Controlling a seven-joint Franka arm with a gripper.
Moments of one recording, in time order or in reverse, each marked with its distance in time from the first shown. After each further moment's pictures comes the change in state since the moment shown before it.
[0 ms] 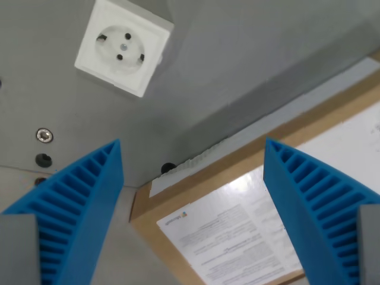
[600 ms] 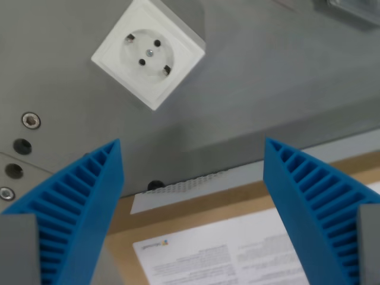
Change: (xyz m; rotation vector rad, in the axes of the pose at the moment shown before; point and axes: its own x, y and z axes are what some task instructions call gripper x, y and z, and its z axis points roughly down) arm 0.009 -0.015 0.031 0.000 0.011 -0.265
